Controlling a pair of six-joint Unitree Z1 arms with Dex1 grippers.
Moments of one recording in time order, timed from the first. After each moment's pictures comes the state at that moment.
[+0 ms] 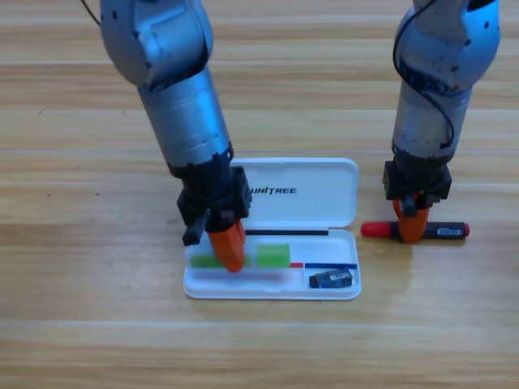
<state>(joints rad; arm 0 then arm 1) -0.72 2.21 -1.73 1.07 -0.31 0.89 0.66 2.31 -1.83 1.12 -0.01 -0.92</state>
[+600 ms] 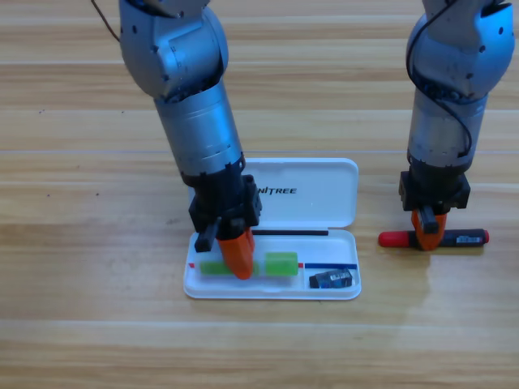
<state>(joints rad) -0.74 2.25 -1.75 1.07 -0.31 0.88 0.66 2.27 -1.75 1.12 -0.03 -0.93</state>
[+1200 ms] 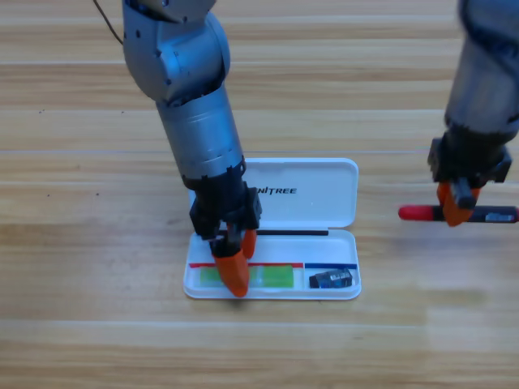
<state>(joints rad) -0.74 2.26 -1.75 1.07 -0.31 0.86 0.67 2.07 -1.69 1.18 -0.01 -0.90</state>
